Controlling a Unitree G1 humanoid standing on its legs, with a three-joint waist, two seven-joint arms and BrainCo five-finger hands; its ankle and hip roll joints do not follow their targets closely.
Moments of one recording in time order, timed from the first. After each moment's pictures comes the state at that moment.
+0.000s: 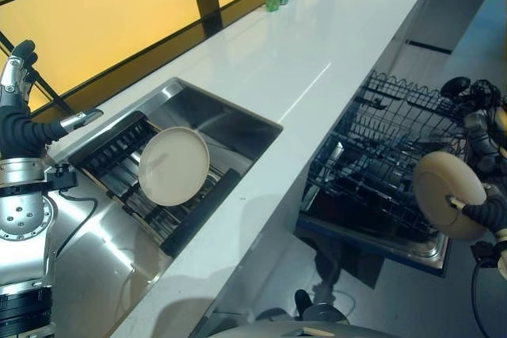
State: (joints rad) left arm 0.00 0.69 0.41 -0.11 -0.17 -0.30 0.14; right arm 0.29 -0.69 -0.36 0.08 -0.07 0.03 0.06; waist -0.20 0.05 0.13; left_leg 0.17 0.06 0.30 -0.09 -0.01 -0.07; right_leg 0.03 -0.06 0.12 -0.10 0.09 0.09
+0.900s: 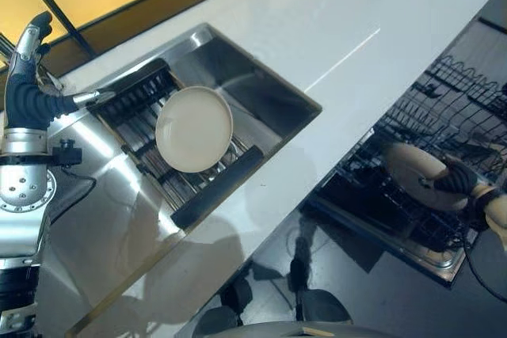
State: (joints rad) left arm -0.12 0.90 0.27 -0.09 -0.17 -0.22 0.22; right arm -0.04 -0.98 -0.06 0.17 -0.17 0.08 0.28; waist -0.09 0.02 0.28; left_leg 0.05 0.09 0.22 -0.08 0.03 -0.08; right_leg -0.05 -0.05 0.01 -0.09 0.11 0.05
